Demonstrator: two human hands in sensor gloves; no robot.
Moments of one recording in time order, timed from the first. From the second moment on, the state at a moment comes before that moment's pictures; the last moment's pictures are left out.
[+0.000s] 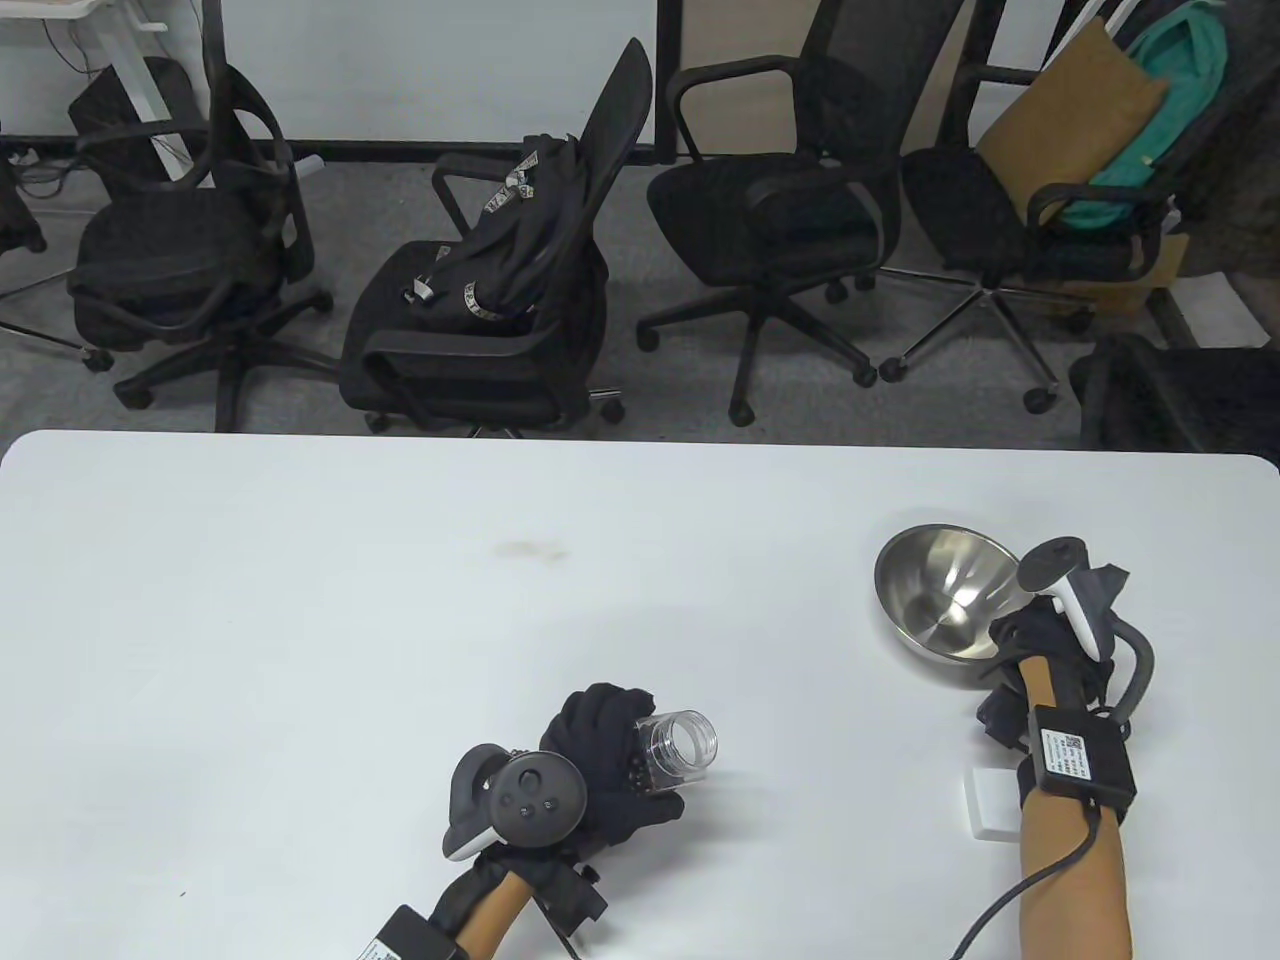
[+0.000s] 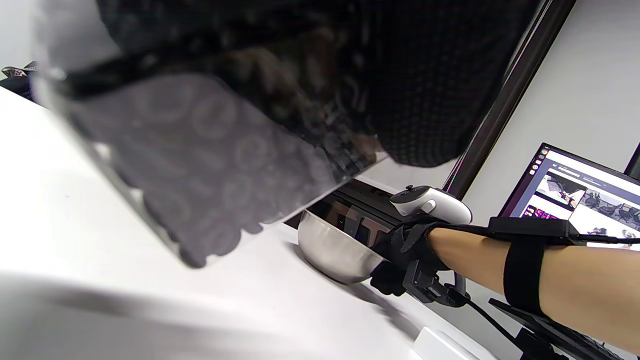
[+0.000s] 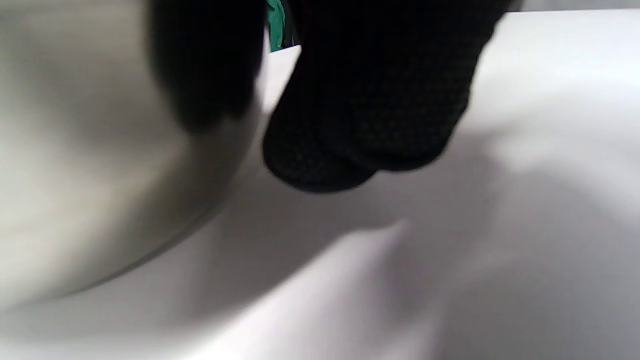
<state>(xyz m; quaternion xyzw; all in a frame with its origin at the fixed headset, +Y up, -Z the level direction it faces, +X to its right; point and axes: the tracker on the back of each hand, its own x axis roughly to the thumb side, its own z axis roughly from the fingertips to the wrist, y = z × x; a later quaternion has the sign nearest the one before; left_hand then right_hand) -0.101 -0.708 -0.271 0.06 -0.31 0.31 0.90 0.381 -0.745 -0.433 -0.33 0.11 0.93 0.13</state>
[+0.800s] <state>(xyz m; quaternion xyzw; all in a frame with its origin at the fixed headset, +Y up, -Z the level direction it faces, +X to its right) -0.109 -0.710 -0.271 0.06 -0.30 0.33 0.89 0.337 -0.666 -0.383 -0.17 0.04 0.96 0.23</state>
